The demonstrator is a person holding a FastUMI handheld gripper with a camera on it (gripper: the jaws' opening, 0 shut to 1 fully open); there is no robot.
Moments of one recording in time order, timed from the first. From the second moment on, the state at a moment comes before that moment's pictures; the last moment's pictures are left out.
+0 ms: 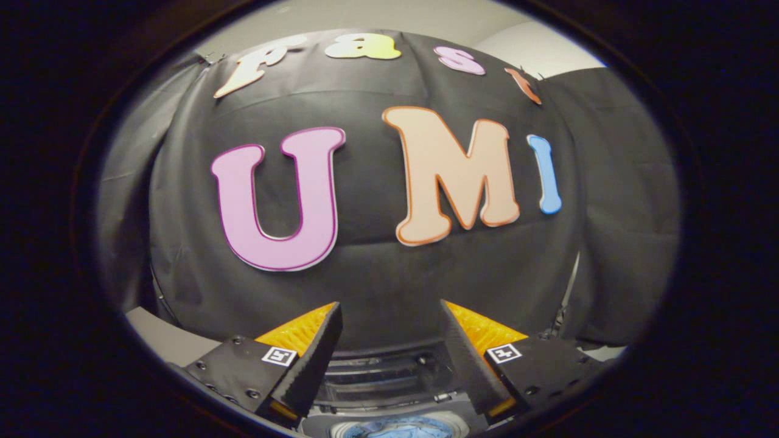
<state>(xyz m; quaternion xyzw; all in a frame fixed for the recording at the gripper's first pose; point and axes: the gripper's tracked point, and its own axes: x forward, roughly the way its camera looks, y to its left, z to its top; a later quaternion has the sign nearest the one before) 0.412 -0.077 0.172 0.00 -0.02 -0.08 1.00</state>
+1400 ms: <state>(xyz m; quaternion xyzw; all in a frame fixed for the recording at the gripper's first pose) 0.500 -0.051 0.086 -0.03 -0.06 -0.03 1.00</state>
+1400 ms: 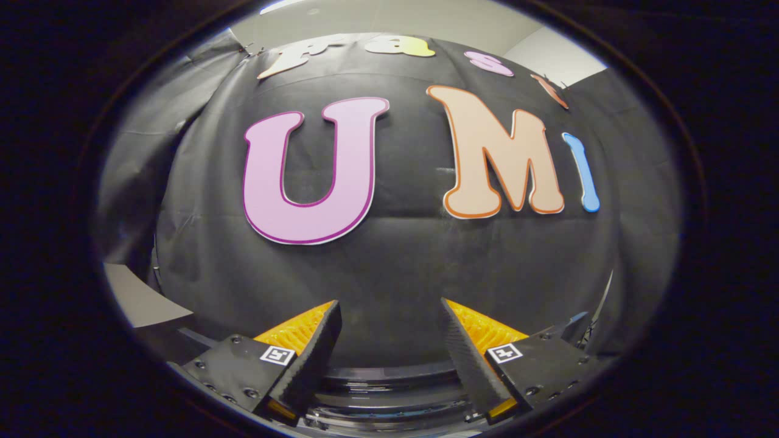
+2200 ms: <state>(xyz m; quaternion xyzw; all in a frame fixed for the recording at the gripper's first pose) 0.472 -0.052 0.075 -0.04 -0.04 -0.04 1.00</state>
